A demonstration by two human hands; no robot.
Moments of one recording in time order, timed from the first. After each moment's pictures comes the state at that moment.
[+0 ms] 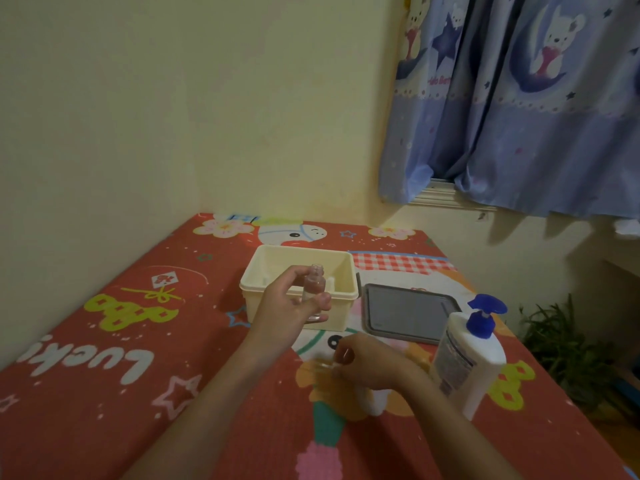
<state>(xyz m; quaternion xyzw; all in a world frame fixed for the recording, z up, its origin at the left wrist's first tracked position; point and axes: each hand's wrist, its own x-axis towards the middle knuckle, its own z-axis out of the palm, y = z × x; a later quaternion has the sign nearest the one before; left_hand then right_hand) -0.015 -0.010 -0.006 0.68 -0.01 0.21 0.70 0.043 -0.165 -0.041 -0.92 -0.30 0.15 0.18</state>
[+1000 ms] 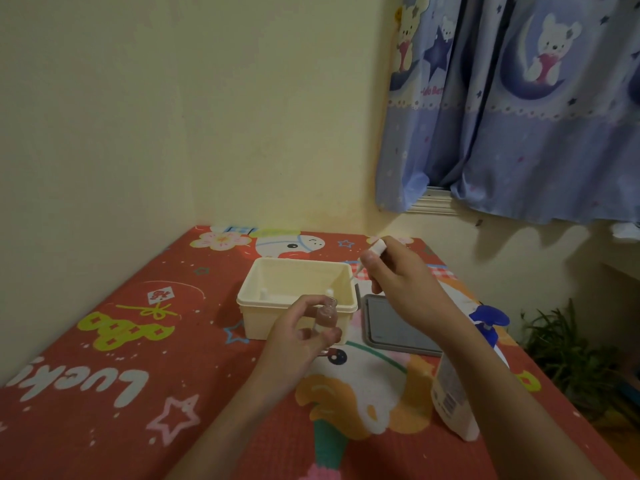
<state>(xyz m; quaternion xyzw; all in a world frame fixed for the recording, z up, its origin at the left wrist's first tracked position) -0.020 -0.022 -0.021 0.71 -0.02 0.18 0.68 0.046 -0.181 0.068 -0.83 -0.32 -0.12 0.44</state>
